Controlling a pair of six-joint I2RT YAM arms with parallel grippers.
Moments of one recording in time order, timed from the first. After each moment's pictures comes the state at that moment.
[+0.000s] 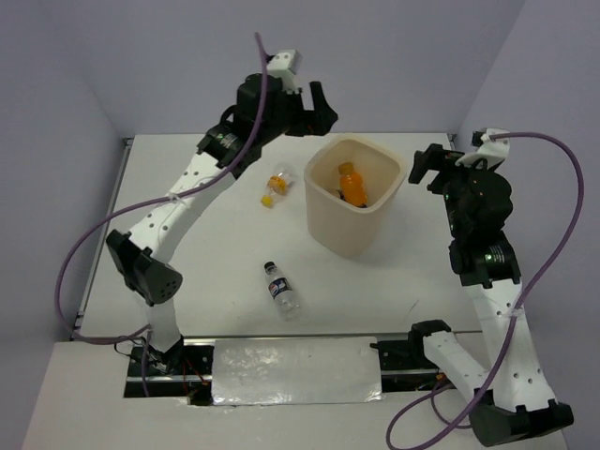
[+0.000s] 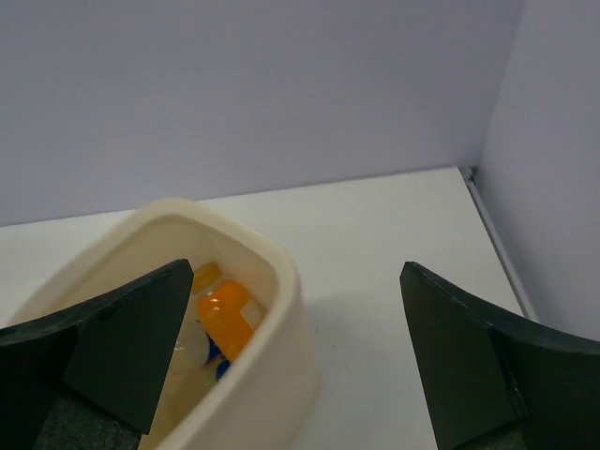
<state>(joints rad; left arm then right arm) -0.64 1.87 2.15 -0.45 -0.01 -0.43 0.09 0.80 1.06 -0.26 0.20 0.17</state>
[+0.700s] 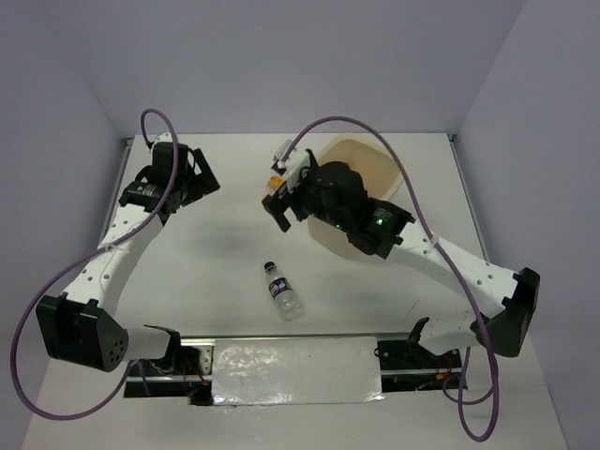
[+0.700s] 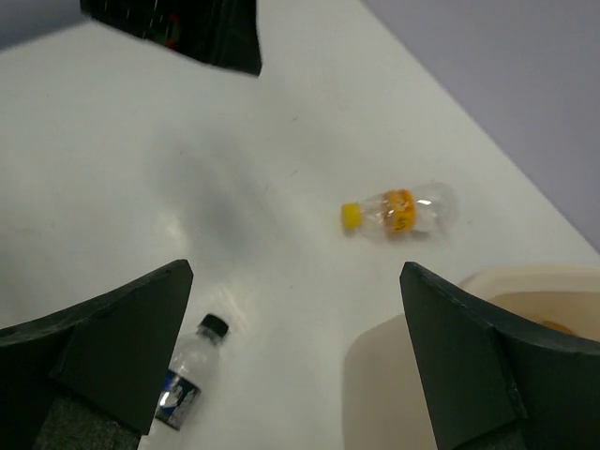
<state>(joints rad) -0.20 1.31 1.25 -0.63 -0.23 -0.59 0.92 1.33 1.36 -0.27 0.11 -0.16</state>
